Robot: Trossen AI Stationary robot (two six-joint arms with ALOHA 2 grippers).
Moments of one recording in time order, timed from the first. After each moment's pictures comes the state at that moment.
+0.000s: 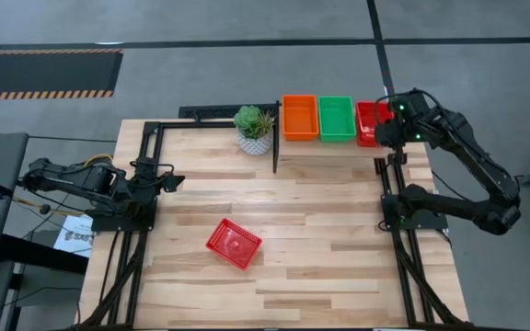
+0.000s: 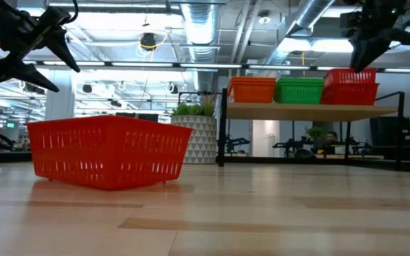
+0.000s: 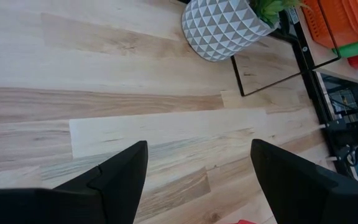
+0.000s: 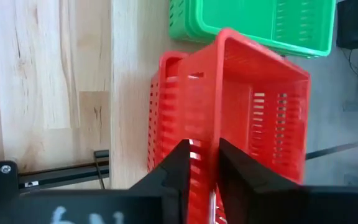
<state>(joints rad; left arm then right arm) -0.22 0.45 0.57 -1.00 -0.66 -1.53 -0.91 0.90 1.13 -1.19 0.10 -1.02</state>
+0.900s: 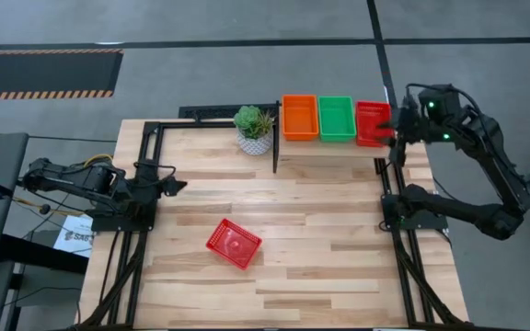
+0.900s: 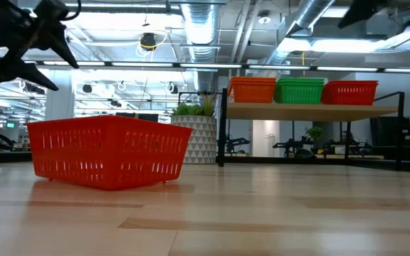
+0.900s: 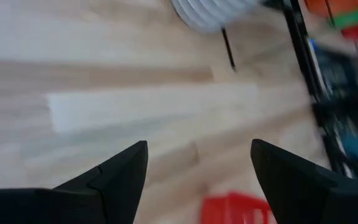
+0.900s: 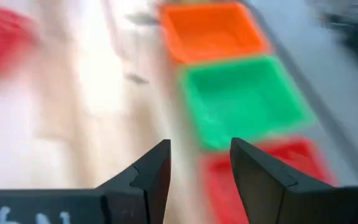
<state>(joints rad) -0.22 0.45 0.57 -0.96 -0.56 -1.50 -0.88 0.84 1.32 -1.19 -0.26 -0.51</state>
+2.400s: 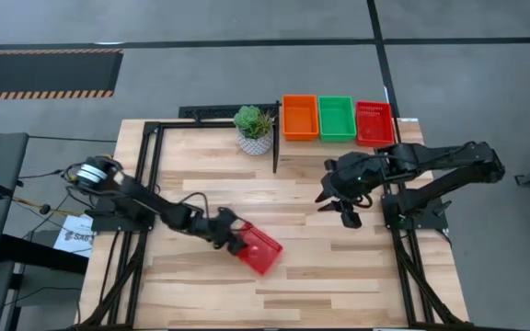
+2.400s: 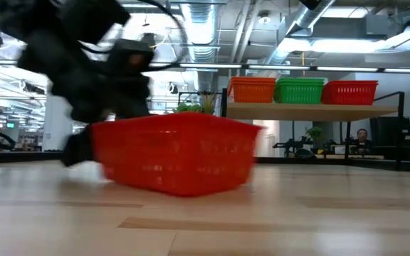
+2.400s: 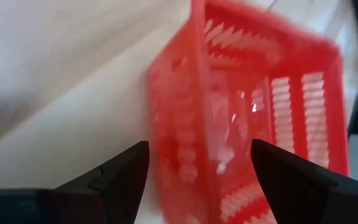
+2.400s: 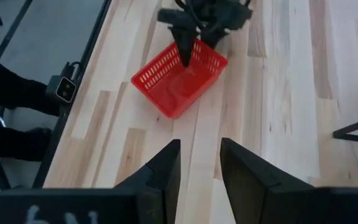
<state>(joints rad) -0.31 1.63 0.59 0.26 -0.10 -1.23 0.12 1.21 1.32 -0.89 -0.12 0.05</state>
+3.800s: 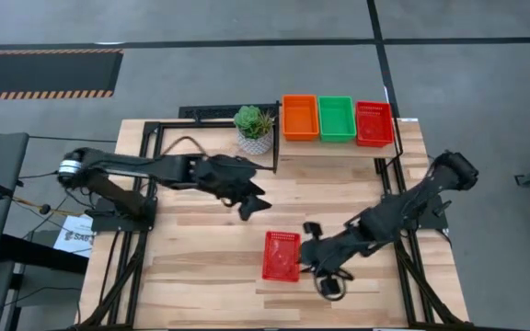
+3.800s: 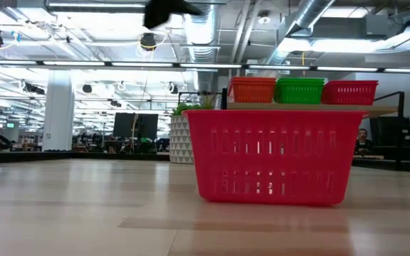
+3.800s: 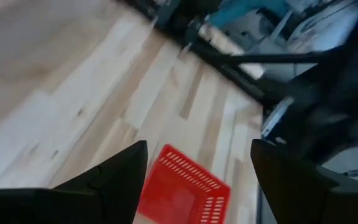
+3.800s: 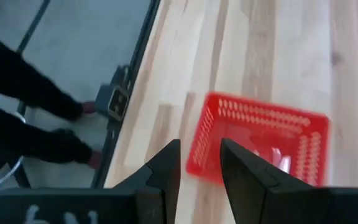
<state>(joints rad) -0.04 1.45 1.28 -0.39 0.04 -0.66 0.54 1.54 1.32 -0.57 0.10 0.36</state>
